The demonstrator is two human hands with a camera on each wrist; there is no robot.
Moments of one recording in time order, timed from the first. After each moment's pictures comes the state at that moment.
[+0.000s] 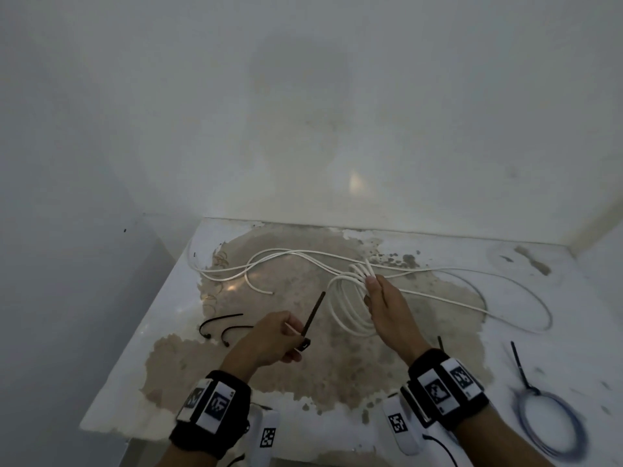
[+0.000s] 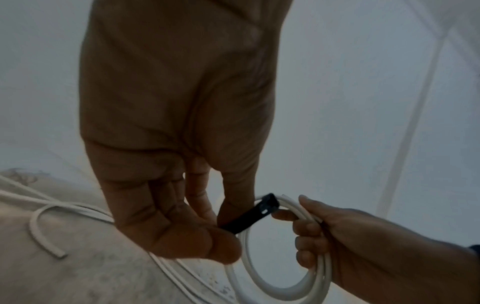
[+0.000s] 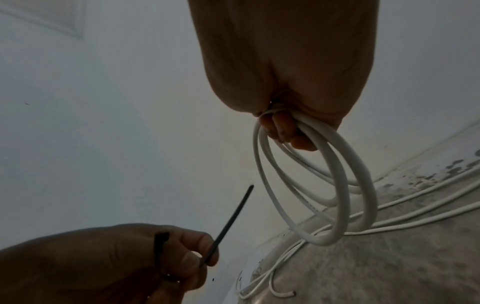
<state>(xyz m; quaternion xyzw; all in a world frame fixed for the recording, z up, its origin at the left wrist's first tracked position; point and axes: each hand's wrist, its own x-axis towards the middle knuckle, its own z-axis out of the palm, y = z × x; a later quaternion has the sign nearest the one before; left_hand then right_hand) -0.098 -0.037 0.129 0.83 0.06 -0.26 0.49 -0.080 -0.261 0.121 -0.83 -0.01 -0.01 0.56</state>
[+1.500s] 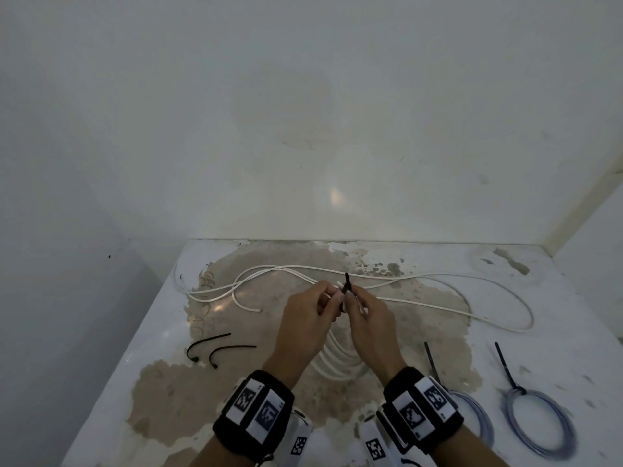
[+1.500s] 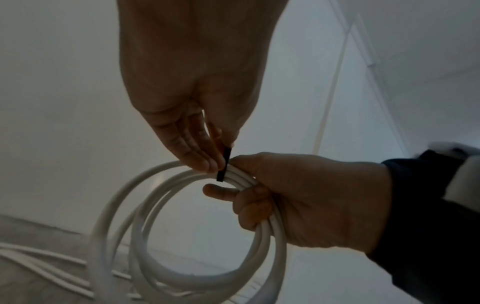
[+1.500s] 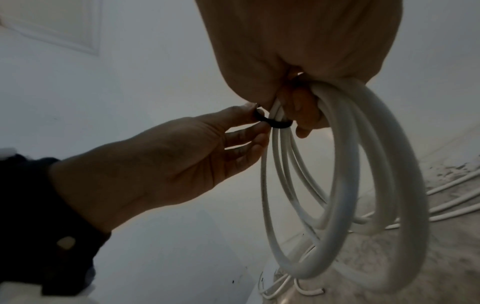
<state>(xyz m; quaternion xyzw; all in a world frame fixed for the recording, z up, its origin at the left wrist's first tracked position) -0.088 -0.119 0.161 0.83 -0.13 0.06 0.54 -0.096 -0.252 0.129 -0.81 0.03 -0.12 0.57</state>
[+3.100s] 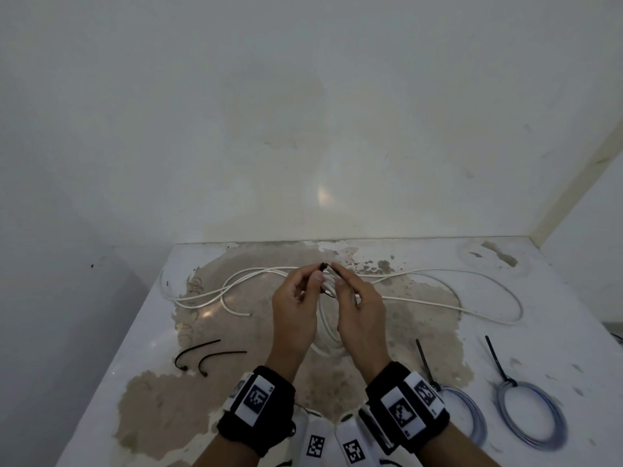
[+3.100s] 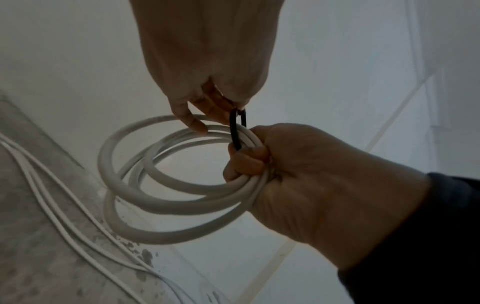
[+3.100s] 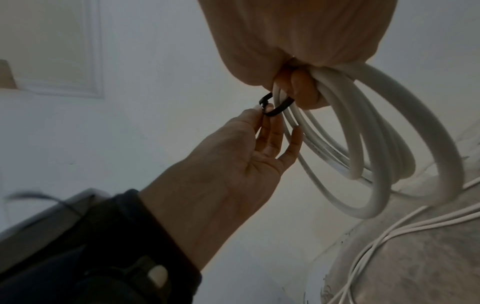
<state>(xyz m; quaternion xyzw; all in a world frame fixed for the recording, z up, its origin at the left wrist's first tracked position) -0.071 -0.139 0.161 0.71 -0.06 0.15 0.69 -0.090 -0.241 0.151 -0.73 0.07 -0.18 0.66</state>
